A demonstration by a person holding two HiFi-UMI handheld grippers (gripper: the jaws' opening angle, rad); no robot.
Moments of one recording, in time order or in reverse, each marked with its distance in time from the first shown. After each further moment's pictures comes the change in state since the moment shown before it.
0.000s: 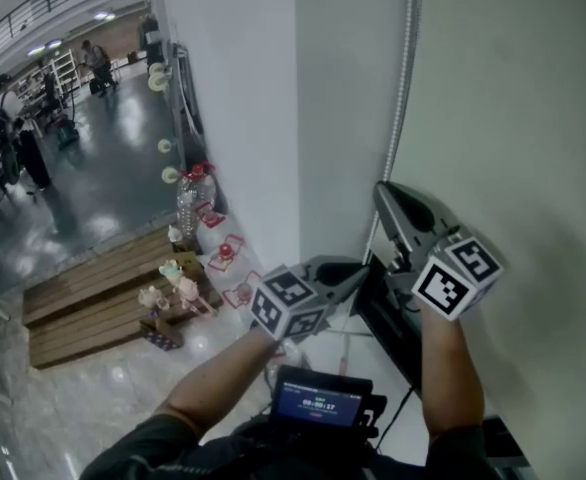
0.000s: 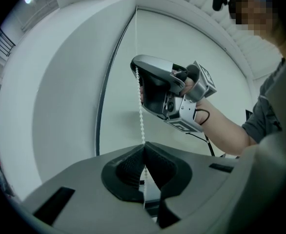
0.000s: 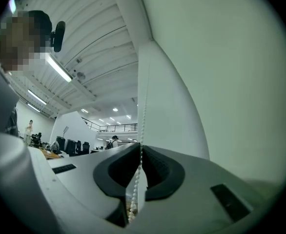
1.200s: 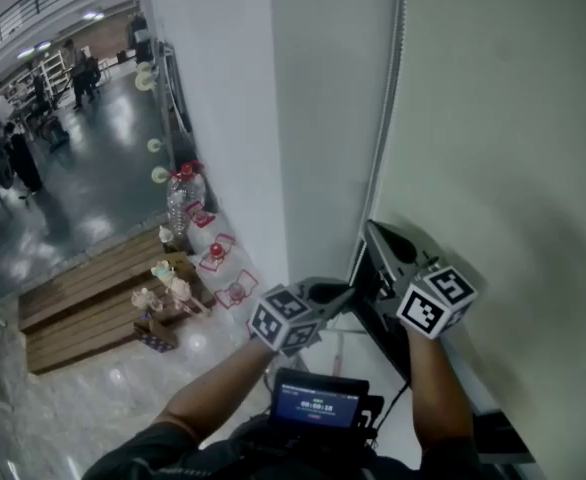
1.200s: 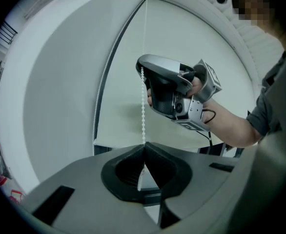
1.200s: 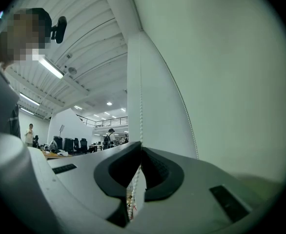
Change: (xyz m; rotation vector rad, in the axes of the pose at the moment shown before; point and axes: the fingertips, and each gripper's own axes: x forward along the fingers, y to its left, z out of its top) left arm 0.017 0.005 -0.077 -0.084 0.106 -0.004; right arm -0.029 -0.025 -0.082 0.066 0.106 -0.059
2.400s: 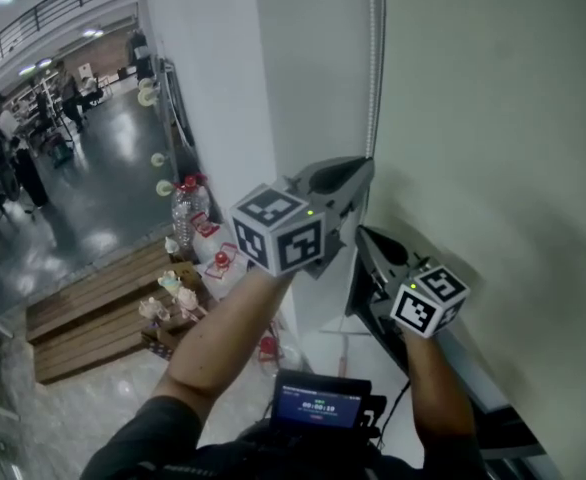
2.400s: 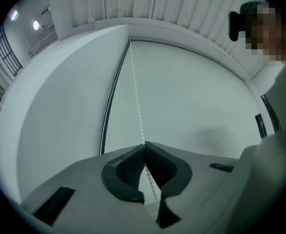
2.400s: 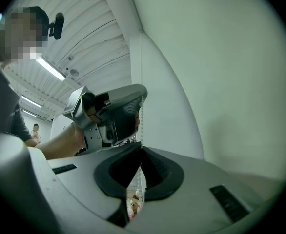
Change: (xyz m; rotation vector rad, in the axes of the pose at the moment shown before) left arm -0.043 -0.014 0.268 0.165 -0.445 0.053; right arm -0.014 0.023 0.000 0.005 0.000 0.017
